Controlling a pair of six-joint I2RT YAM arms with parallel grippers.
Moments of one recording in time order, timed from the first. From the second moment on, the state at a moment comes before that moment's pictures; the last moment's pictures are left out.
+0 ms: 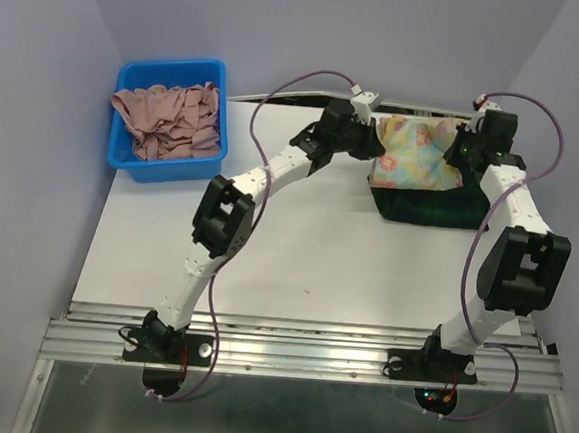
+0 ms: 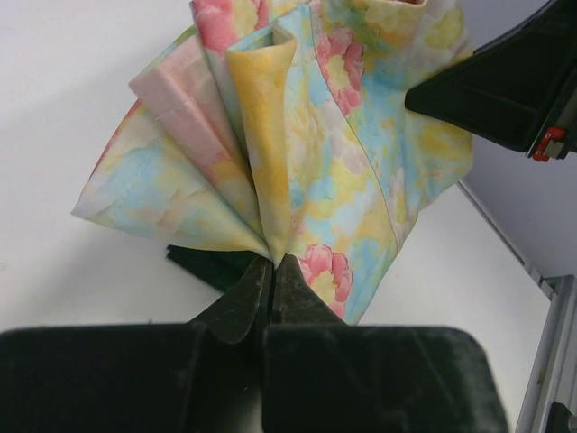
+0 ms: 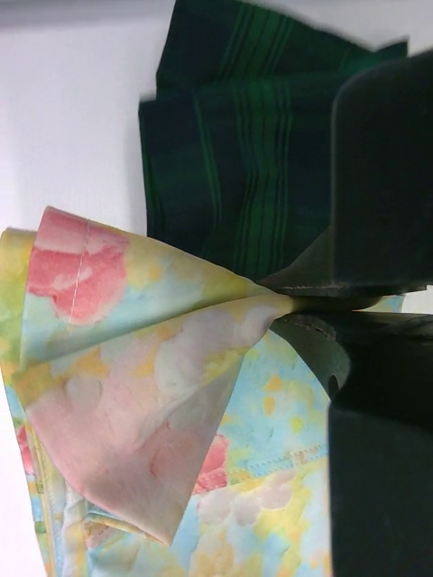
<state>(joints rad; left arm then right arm) -0.66 2.30 2.06 -0.07 0.35 -0.40 -0.10 1.71 1.44 -0.33 -0.10 0.08</state>
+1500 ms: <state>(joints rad) -0.70 2.23 2.09 -0.18 0.27 -0.25 -0.37 1.82 1.56 -0.41 -0.25 -0.07</state>
